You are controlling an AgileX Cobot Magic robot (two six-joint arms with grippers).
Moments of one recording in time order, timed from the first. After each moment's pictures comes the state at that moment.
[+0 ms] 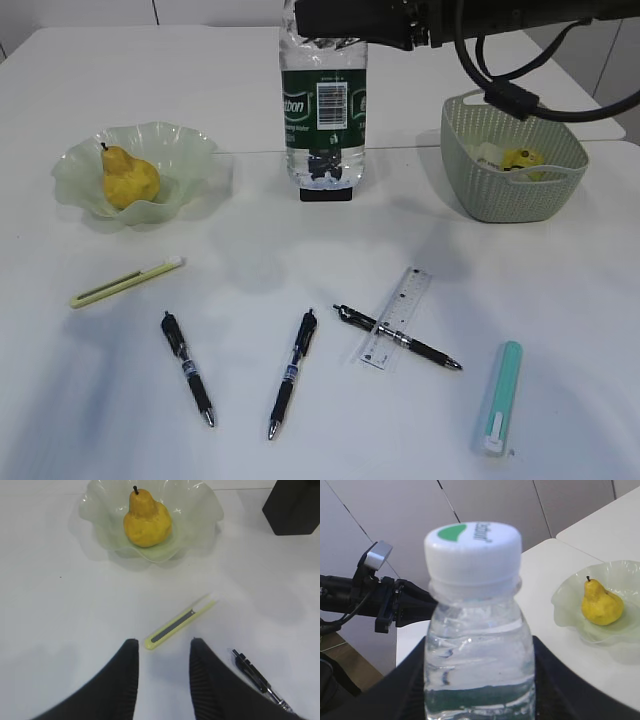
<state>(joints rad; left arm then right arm) -0.03 1.07 -0.54 -0.60 0.18 0.51 0.14 1.82 -1.49 1.47 1.18 -1.39</state>
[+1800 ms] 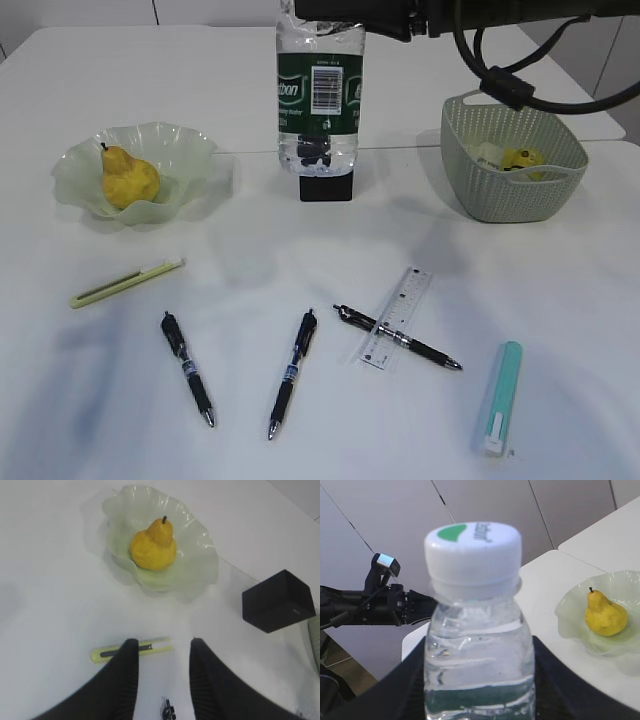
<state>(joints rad) -0.03 1.10 -0.54 -1.19 0.07 0.51 0.14 1.82 -1.49 1.52 1.18 -1.38</state>
